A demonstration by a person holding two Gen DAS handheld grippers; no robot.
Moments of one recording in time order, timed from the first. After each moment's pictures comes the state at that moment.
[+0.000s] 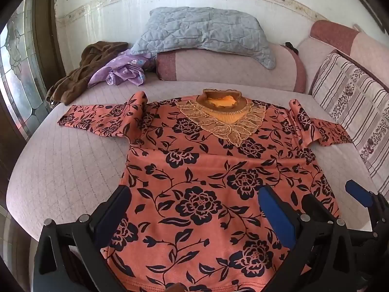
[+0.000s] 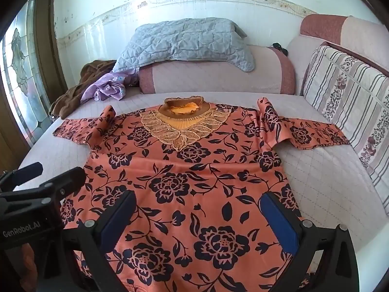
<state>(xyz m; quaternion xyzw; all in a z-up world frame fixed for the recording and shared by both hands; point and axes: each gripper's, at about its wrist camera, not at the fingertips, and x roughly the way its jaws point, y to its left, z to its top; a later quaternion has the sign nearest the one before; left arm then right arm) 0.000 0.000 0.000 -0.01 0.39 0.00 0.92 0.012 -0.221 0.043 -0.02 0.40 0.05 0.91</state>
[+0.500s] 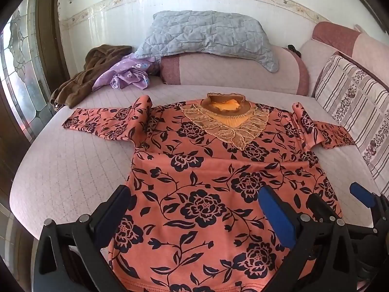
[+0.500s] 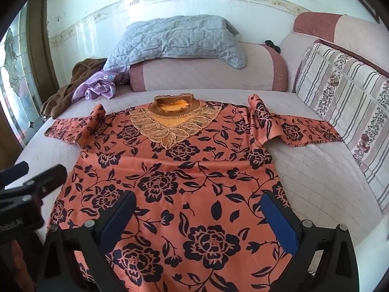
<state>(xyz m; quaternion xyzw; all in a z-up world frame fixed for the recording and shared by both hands) -0.001 0.002 0.006 -0.01 0.39 0.02 0.92 0.011 -0.220 0.042 -0.03 0.40 0.01 0.92</state>
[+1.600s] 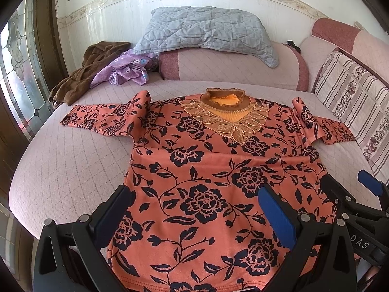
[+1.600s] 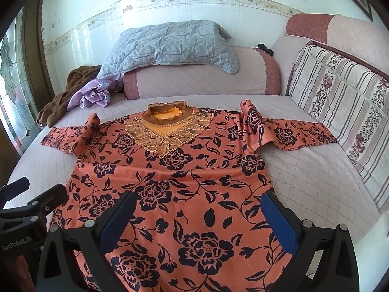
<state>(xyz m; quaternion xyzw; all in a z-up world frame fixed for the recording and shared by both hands) -0.002 0.001 -0.002 0.00 0.39 0.01 0.92 0.013 -0.228 0.050 -0.02 0.38 0.00 0.92</state>
